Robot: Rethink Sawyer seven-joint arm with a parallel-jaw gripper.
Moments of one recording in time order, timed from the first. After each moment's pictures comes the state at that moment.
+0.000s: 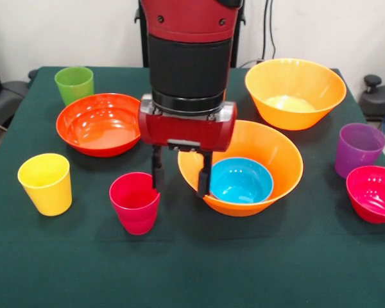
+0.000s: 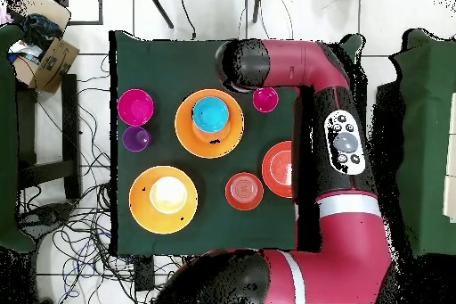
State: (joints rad) arm -0.41 -0.49 0.34 1.12 -0.39 0.78 1.91
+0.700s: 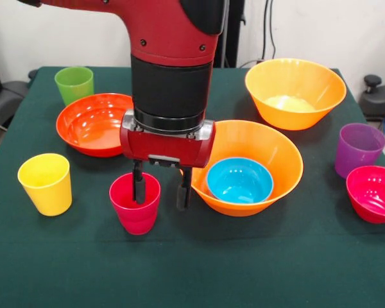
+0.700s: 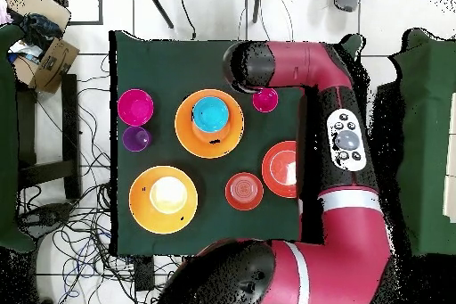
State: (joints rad) arm -0.42 -0.45 0.33 1.08 -0.44 0.78 1.91
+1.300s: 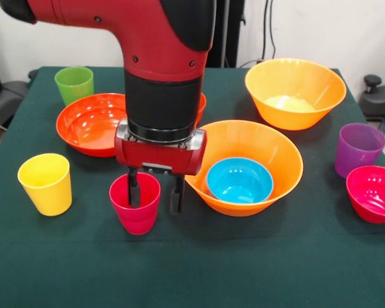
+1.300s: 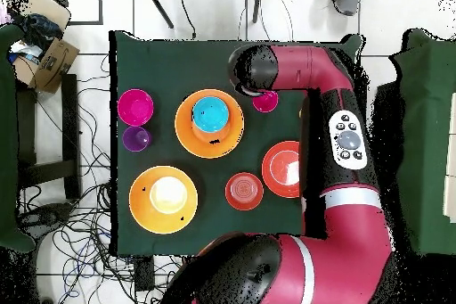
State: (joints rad) arm -0.43 -0.41 0.33 1.08 -0.45 0.79 1.91
